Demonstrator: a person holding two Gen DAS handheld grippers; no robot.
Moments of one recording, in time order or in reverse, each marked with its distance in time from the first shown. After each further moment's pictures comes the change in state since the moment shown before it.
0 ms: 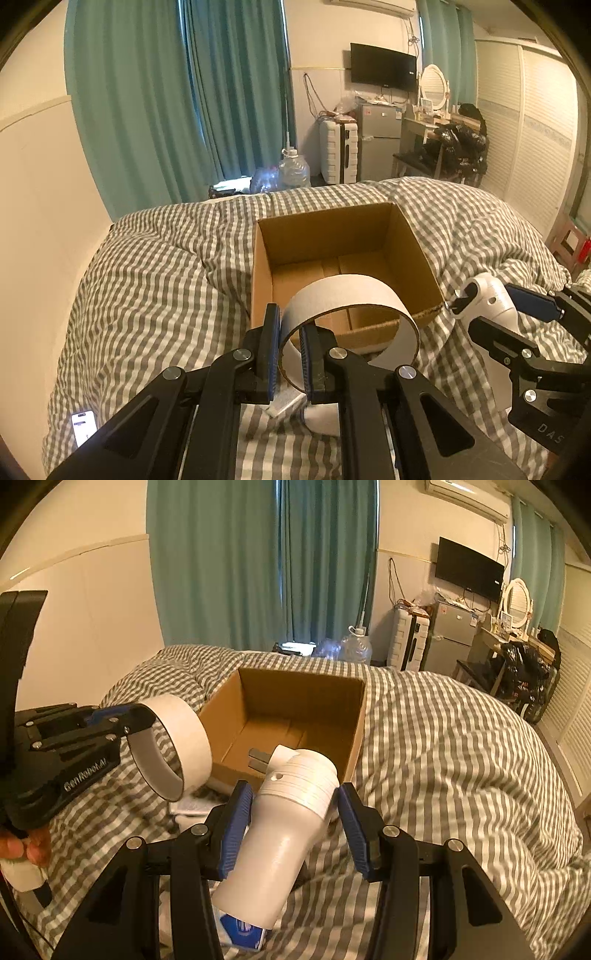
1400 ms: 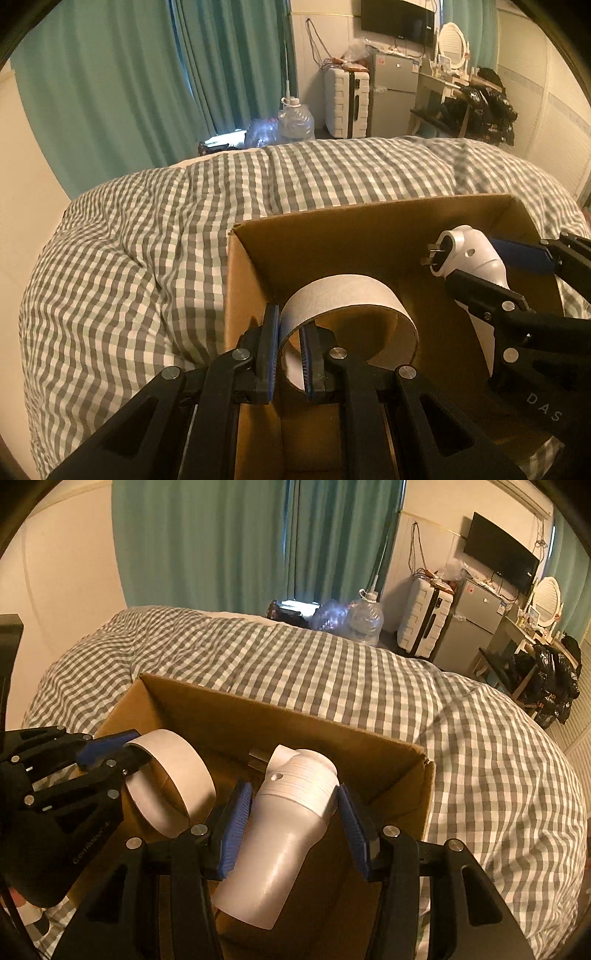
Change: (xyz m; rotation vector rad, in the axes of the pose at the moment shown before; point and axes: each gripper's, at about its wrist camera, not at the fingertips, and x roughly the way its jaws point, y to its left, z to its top) left arm 0.210 0.014 0.054 0.007 0.202 -0.007; right arm 0.227 -0.033 0.093 -0.066 0.181 -0.025
